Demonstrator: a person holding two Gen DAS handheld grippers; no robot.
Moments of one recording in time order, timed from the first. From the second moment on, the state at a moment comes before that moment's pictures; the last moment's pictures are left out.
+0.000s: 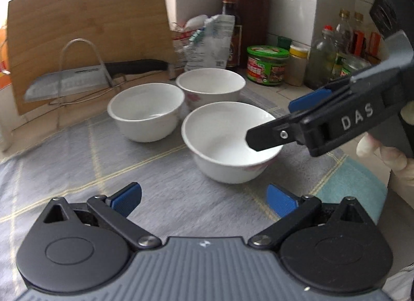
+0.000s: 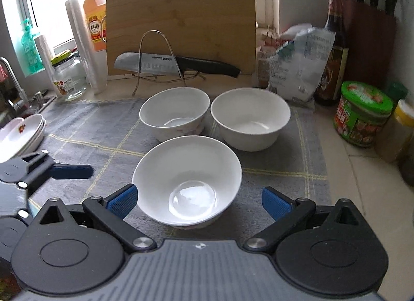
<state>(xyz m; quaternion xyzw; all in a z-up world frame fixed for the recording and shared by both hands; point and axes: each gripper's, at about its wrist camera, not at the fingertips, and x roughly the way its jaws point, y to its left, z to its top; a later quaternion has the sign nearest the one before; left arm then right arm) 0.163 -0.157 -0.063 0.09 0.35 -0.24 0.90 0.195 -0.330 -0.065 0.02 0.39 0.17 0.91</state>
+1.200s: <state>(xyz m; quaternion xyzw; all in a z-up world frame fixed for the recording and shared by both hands) 0.189 -0.185 -0.074 0.11 0.34 -0.29 0.89 0.246 -0.332 -0.085 0.05 0.43 0.24 0.87</state>
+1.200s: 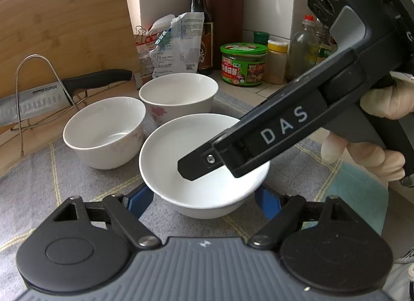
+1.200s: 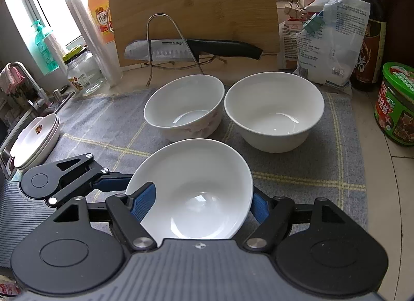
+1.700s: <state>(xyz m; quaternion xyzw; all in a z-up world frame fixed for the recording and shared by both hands) 0.167 -0.148 -0.053 0.11 0.33 -0.26 0.90 0.227 -0.295 -0.064 0.02 0.41 0.27 0.87</state>
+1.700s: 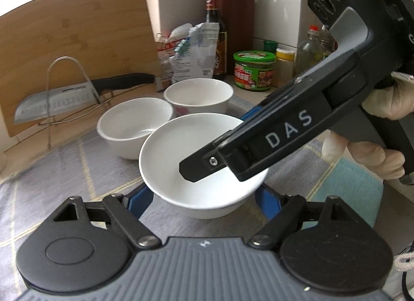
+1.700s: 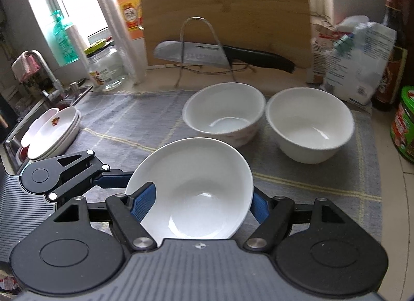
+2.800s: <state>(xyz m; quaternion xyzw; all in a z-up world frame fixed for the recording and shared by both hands) 0.134 -0.016 -0.065 0.09 0.35 -0.19 0.91 0.223 -0.149 -0.068 -0.02 0.43 0.36 0.83</state>
